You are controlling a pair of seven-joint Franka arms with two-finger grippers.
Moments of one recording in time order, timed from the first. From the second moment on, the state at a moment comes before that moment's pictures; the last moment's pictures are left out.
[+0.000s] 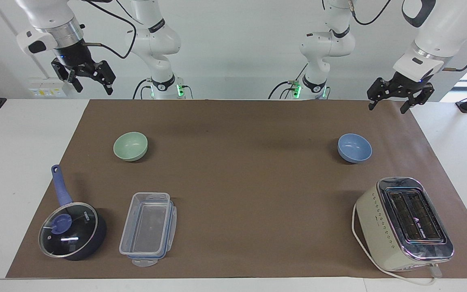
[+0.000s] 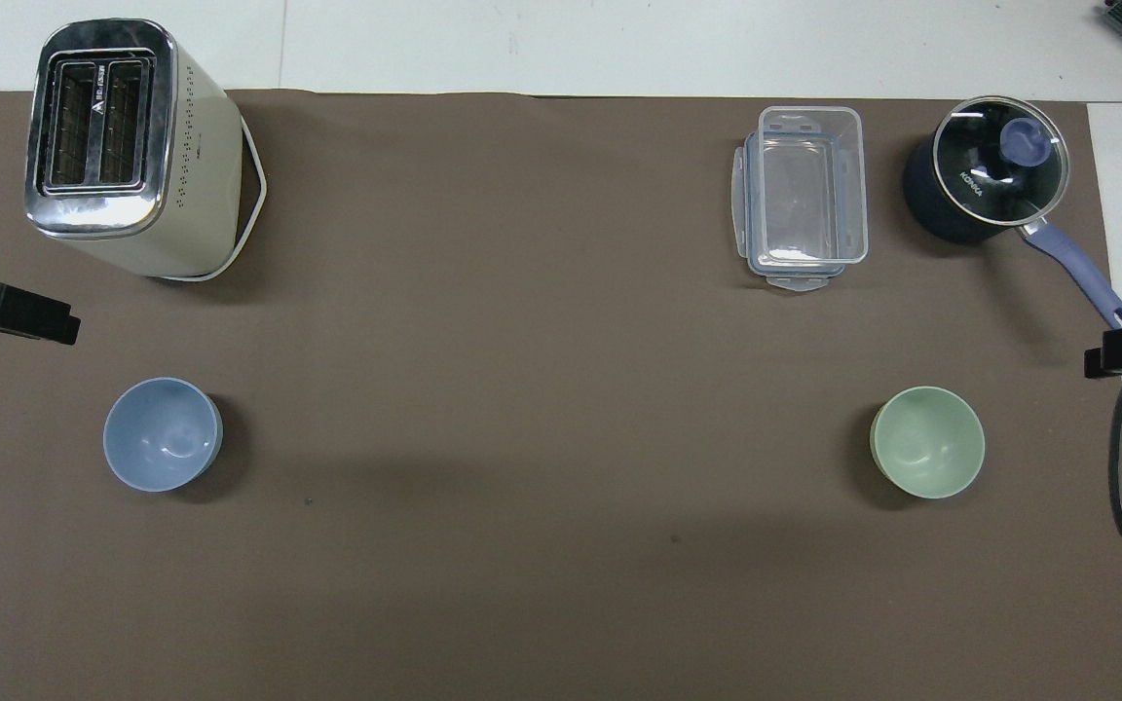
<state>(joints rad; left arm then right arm) -0.06 0.00 0.00 -1.53 -0.01 1.52 0.15 -0.05 -0.12 -0.03 -1.62 0.00 1.51 0.06</state>
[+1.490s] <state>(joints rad) 0.07 -0.11 0.02 -2.02 -0.03 1.91 0.25 -0.05 -0.12 -0.03 -1.63 0.00 1.51 0.06</state>
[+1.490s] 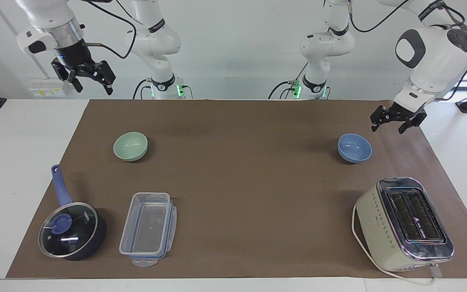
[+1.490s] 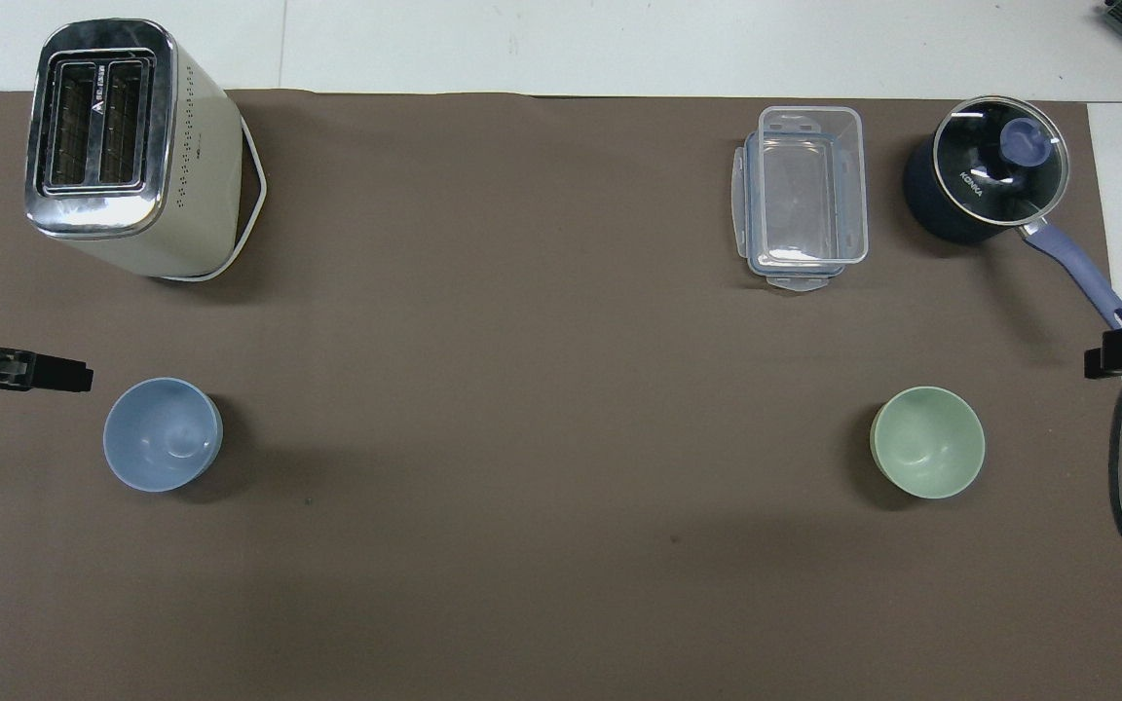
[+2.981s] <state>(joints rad) 0.23 -0.01 0.02 -2.28 -0.19 2.23 0.54 -0.05 -0.12 -0.03 -1.63 0.00 1.51 0.06</state>
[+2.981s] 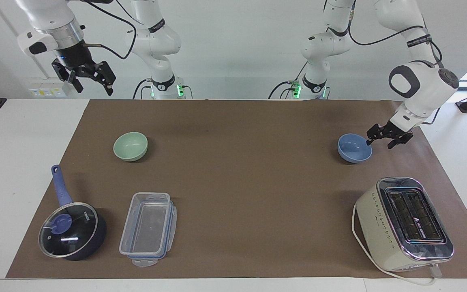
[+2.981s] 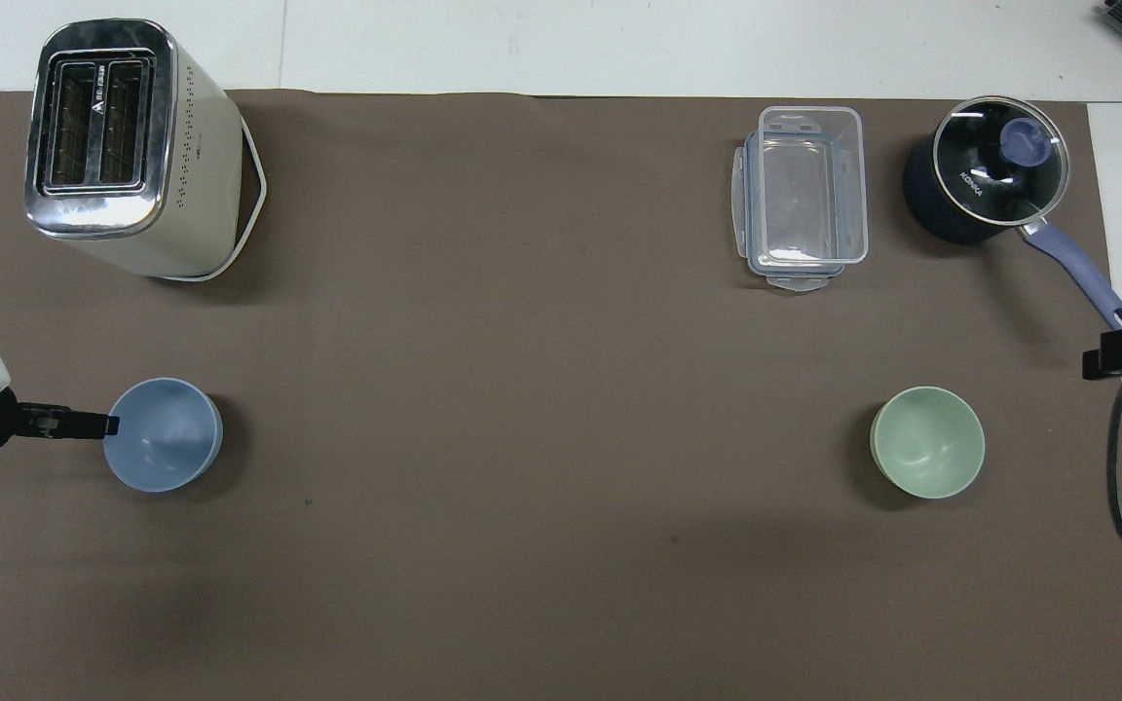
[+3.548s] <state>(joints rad) 0.23 0.00 0.01 -2.36 -0.21 2.32 0.54 -0.05 -0.12 -0.03 -1.63 0.00 1.51 0.06</state>
